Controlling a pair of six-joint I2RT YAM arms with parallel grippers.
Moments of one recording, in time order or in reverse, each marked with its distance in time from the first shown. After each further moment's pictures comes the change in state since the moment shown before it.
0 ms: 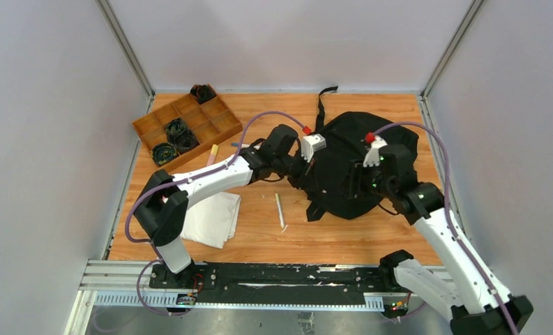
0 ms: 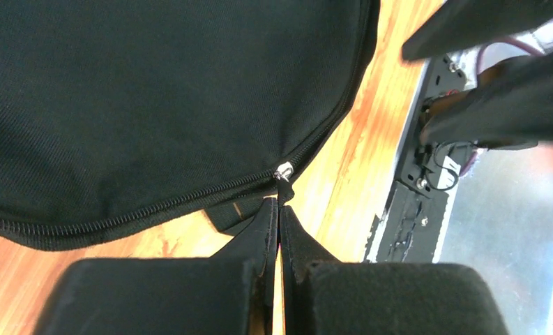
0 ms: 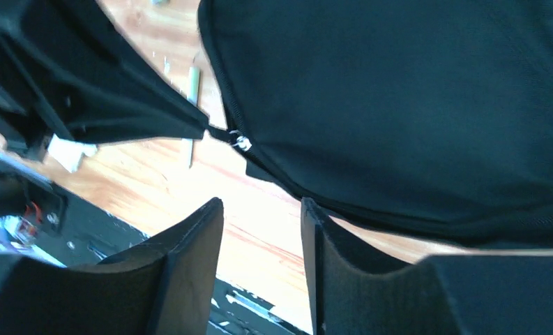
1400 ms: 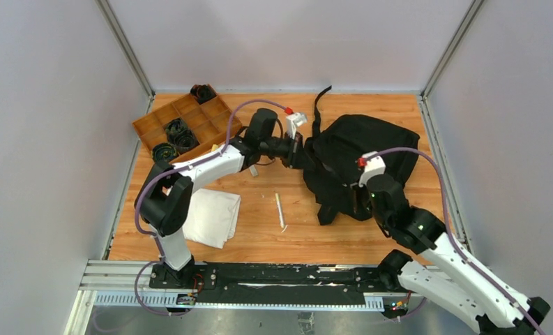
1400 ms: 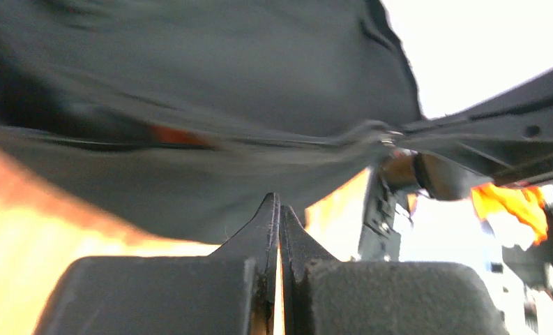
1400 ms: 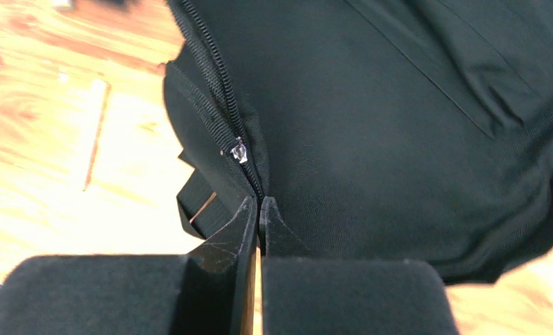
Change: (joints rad) left arm 0.167 0.073 0.000 0.251 0.283 -0.182; right arm 0.420 -0.166 -0.199 0.178 0.548 -0.120
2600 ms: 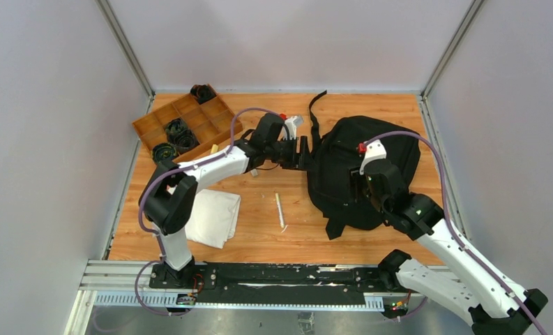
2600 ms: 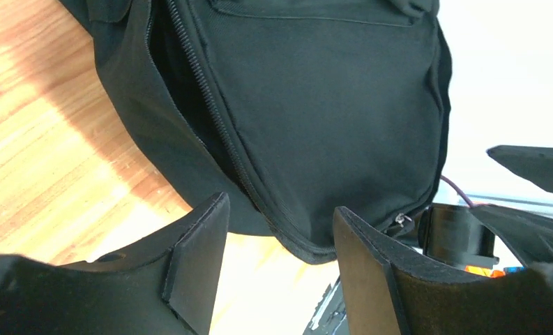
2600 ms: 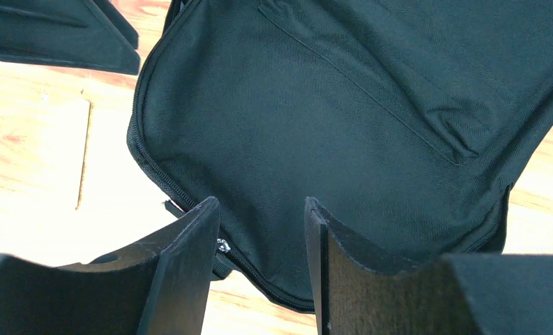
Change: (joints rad) left arm -0.013 0.005 0.005 -0.103 -0.287 -0.231; right arm -0.060 0.103 0.148 -0.136 0.045 0.021
